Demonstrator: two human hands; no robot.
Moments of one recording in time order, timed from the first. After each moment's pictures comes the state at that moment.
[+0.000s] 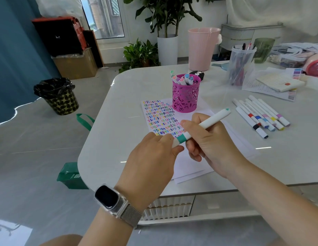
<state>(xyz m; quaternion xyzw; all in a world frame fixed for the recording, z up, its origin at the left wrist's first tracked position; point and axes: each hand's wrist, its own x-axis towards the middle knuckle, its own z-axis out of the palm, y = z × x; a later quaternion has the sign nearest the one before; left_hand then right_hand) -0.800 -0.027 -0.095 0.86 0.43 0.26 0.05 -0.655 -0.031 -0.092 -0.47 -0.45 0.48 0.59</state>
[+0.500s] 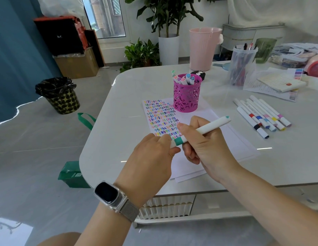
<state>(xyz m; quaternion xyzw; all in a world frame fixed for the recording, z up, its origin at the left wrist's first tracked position) -0.804 -0.021 -0.104 0.87 0.41 0.27 0.03 -0.666 -0.035 -0.099 -0.46 -0.44 0.47 0.61</state>
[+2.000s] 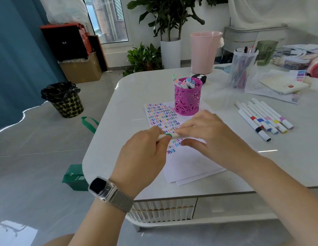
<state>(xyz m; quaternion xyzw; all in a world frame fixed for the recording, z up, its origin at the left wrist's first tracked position) -0.810 -0.012 -0.087 0.81 0.49 0.30 0.13 -0.611 -0.002 -0.115 -0.43 -0.84 -0.07 0.33</state>
